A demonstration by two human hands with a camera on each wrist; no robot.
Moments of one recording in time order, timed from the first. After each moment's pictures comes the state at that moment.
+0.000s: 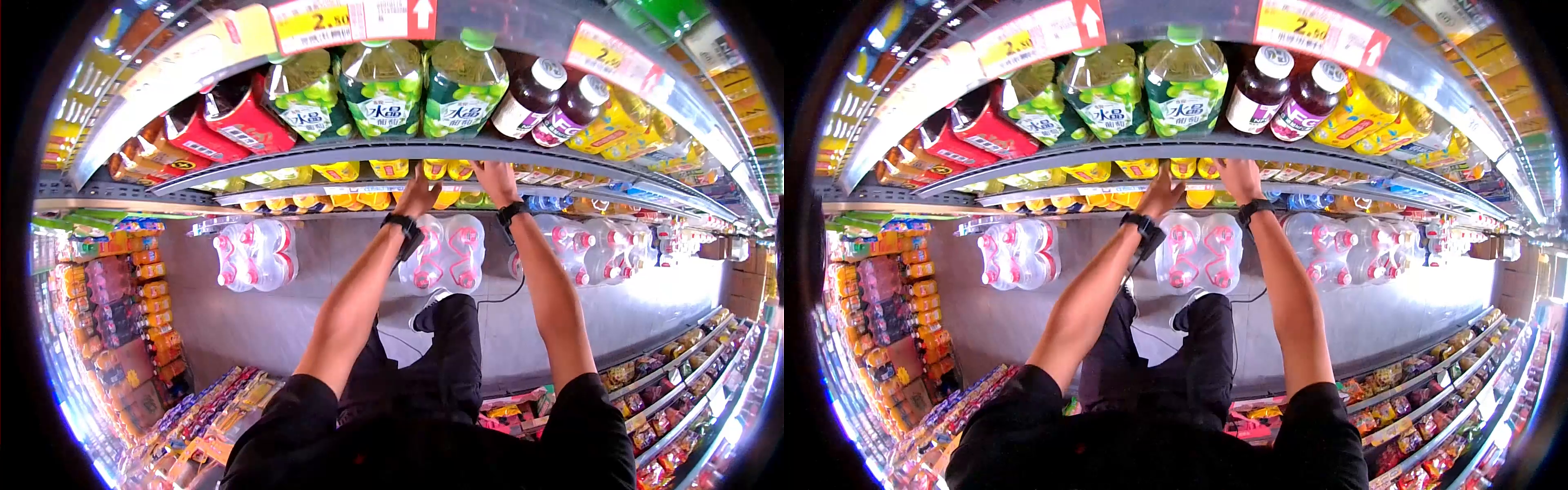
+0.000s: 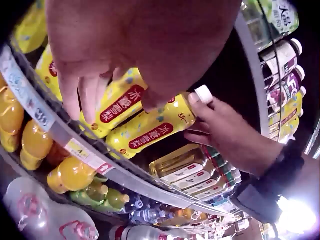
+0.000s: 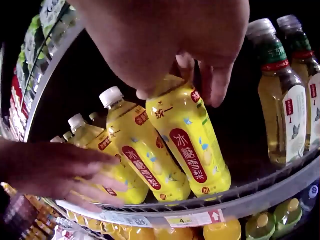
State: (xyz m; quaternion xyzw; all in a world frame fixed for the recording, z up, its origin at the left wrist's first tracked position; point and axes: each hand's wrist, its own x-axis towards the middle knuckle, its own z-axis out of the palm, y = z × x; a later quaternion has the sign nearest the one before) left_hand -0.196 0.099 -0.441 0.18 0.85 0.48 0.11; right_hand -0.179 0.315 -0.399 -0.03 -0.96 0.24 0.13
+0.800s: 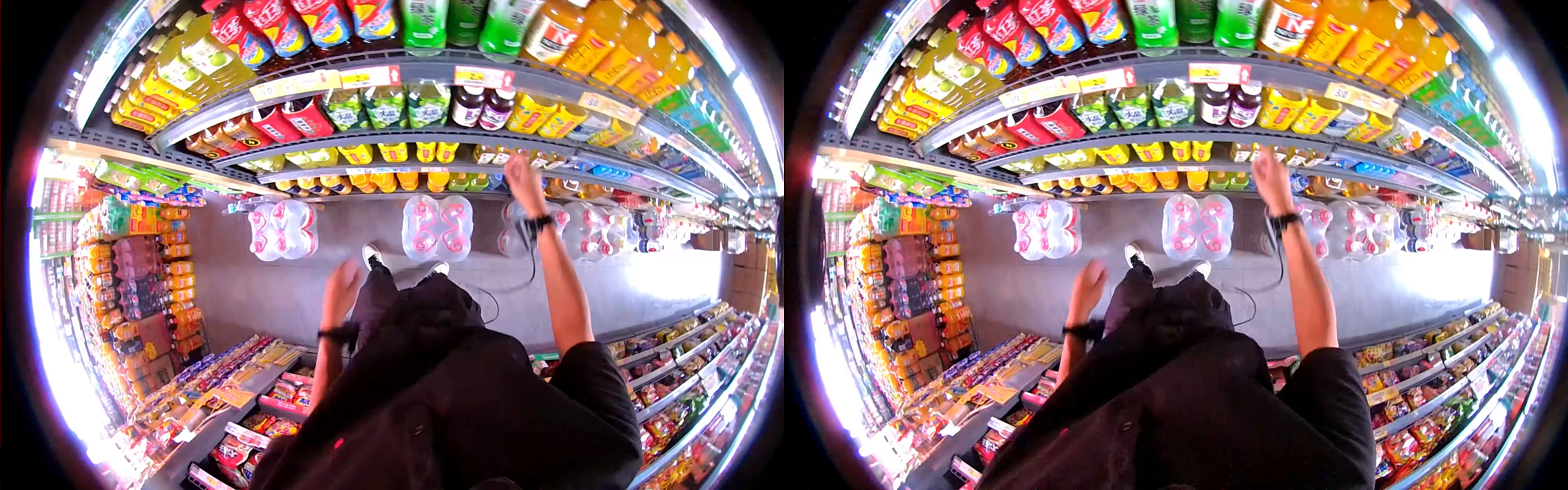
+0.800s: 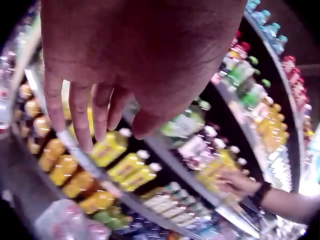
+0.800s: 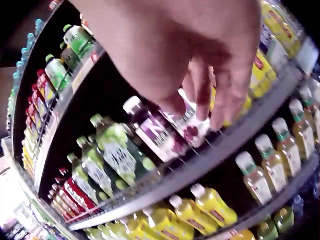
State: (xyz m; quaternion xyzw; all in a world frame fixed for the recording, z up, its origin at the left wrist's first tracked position) left_hand 0.099 -0.132 -0.202 0.12 0.93 0.34 0.08; right_hand -0.020 0.383 -0.189 -0.09 -0.90 0.41 0.13
